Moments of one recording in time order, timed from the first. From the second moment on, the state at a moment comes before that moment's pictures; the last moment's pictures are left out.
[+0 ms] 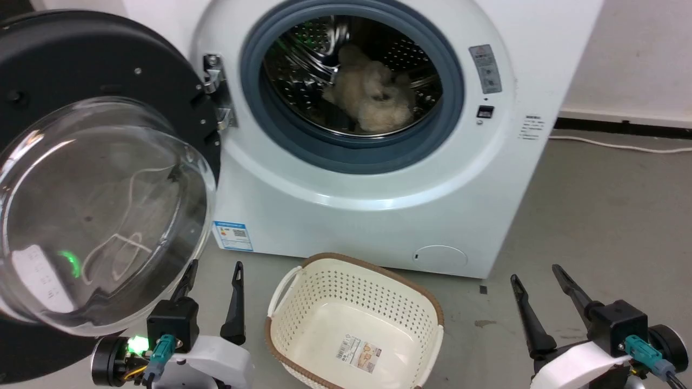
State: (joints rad) left arm -0.01 0.05 -0.03 0.01 0.00 0.00 -0.04; right arm 0.02 -0.05 -0.01 0.01 0.01 0.13 -0.04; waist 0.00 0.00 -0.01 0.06
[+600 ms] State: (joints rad) left arm 0.00 0.06 -0.05 0.00 0.00 0.01 -0.08; right arm 0.02 -0.06 0.04 0.02 0.02 0.13 -0.08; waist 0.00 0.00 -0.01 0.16
